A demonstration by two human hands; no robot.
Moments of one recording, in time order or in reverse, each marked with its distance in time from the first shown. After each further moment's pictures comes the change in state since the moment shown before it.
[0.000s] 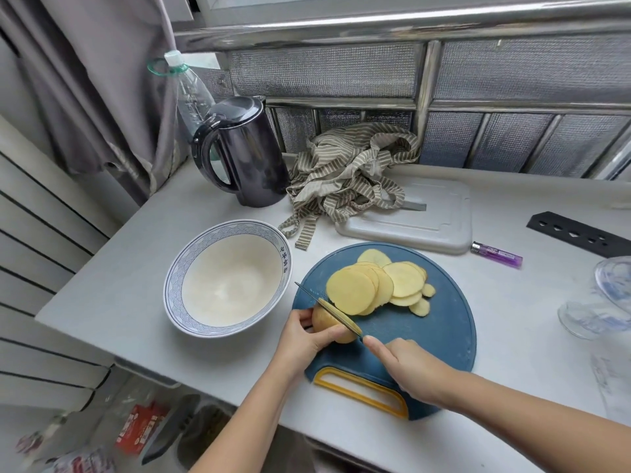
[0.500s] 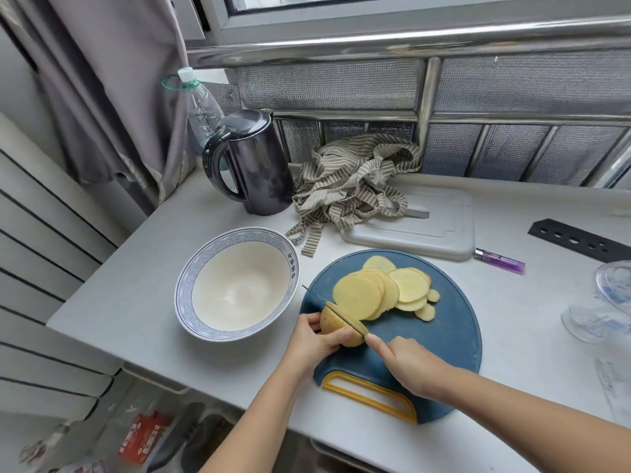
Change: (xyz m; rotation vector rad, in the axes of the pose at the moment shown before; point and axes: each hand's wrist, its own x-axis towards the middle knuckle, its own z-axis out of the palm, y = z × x) left_hand 0.005 0.003 0.001 -0.104 -0.046 -0.044; right_hand 0.010 -0.010 0.001 -0.085 0.029 0.040
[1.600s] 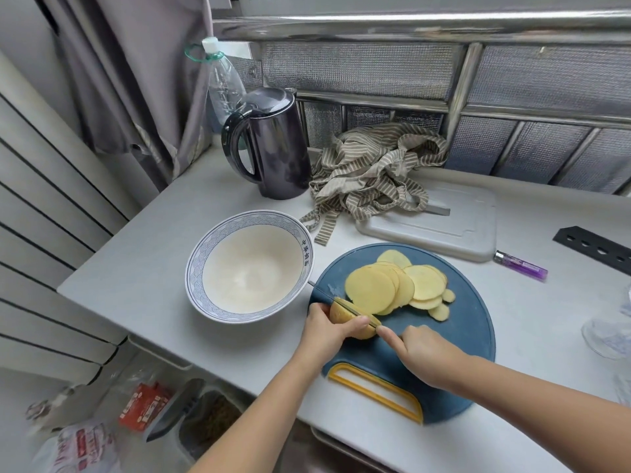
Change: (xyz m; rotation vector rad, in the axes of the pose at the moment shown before) left_hand -0.001 0.001 0.004 0.275 0.088 0.066; right_hand 0.016 0.008 -0.006 -0.256 0.040 -0.024
